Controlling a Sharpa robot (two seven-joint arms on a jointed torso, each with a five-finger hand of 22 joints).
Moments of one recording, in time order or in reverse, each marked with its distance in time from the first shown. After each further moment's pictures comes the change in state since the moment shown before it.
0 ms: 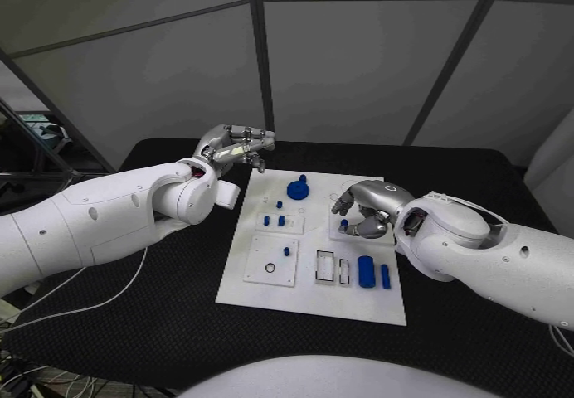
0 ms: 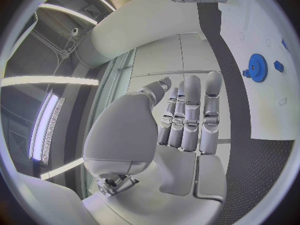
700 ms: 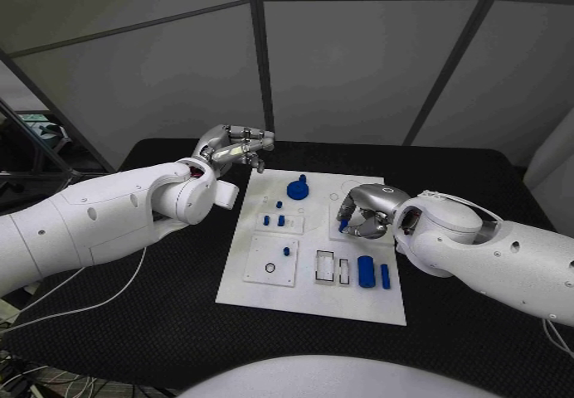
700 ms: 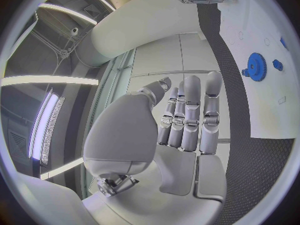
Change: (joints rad) left arm 0.000 -0.002 0.000 -0.003 0.000 0.005 -0.002; left_hand 0.000 0.000 0.000 0.000 0.000 0.000 0.000 0.000 0.000 0.000 0.000 0.000 0.000 0.000 0.000 0.000 -0.001 0.000 0.000 0.000 0.000 -0.001; right arm 0.001 0.027 -0.002 -0.055 0.000 0.083 -0.026; right_hand 0.035 0.036 0.021 0.007 0.007 0.061 0.012 0.012 0.005 0.008 -0.007 0.052 -0.003 0.000 0.000 0.000 -0.004 0.000 0.013 -0.005 0.006 0.021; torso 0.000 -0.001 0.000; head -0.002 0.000
